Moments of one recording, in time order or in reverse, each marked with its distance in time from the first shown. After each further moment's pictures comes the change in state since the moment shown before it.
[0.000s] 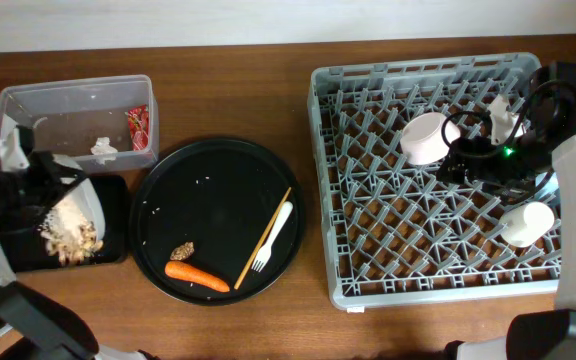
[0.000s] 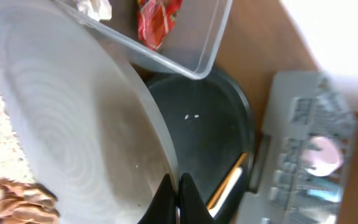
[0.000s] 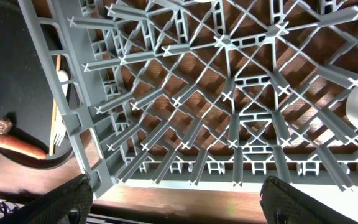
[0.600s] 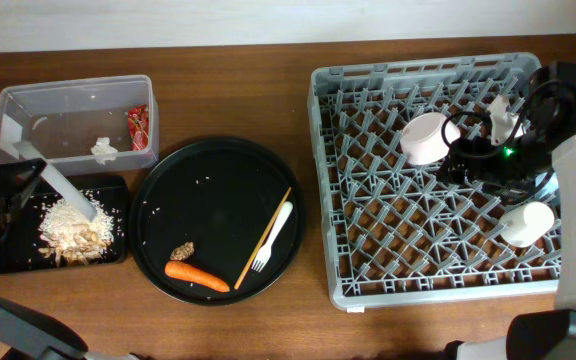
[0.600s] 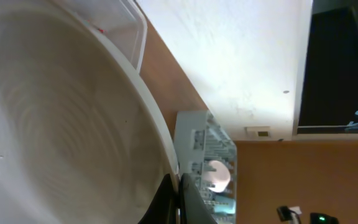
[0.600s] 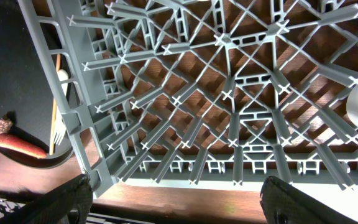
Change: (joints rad) left arm 0.225 0.000 0.000 0.000 0.462 0.007; right arm 0.000 0.000 0.000 -0.004 0.000 0.000
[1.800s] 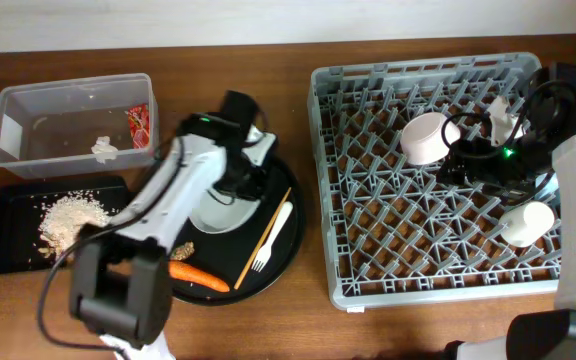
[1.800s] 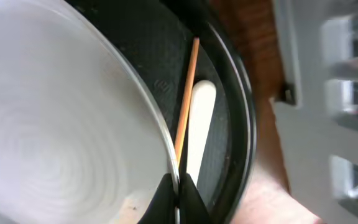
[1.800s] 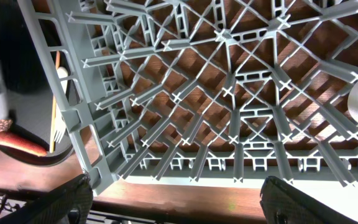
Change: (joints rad) left arm -1.254 0.190 0.005 0.087 -0.927 -0.100; right arm 0.000 0.000 0.000 -0.011 0.000 0.000
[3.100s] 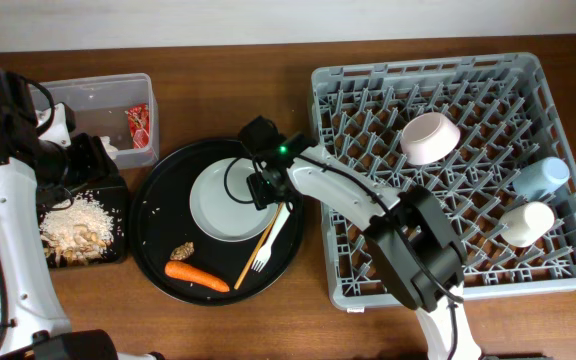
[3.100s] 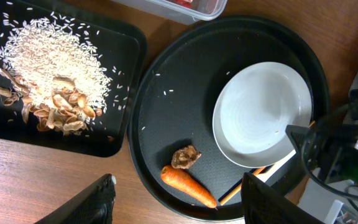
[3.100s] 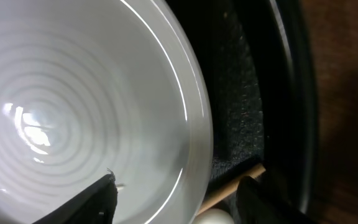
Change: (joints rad) left arm 0.686 -0.291 0.257 -0.406 -0.076 -0.048; right arm 0.893 0.584 0.002 0.743 0.277 0.380
